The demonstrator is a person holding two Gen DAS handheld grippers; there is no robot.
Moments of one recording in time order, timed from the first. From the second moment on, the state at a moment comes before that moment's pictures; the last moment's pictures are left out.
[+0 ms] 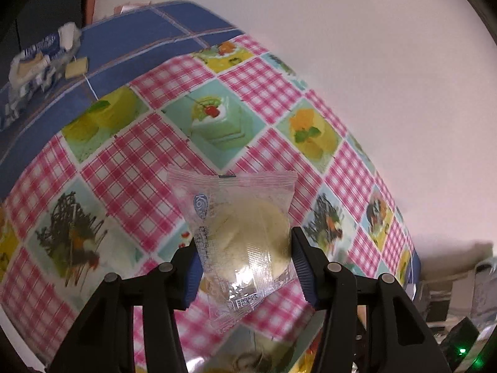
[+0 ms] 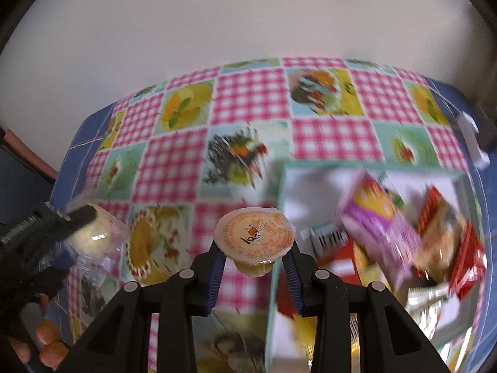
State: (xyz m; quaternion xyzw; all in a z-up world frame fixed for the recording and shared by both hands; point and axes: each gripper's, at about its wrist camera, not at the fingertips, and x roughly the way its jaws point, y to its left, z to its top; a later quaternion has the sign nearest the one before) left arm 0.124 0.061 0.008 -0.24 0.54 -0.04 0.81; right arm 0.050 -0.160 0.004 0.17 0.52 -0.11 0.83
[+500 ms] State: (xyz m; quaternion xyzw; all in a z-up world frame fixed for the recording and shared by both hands) left arm 0.051 0.004 0.041 -0.20 0.52 -0.11 0.82; right arm -0.022 -0.162 0.040 0.19 0.47 -0.14 0.85
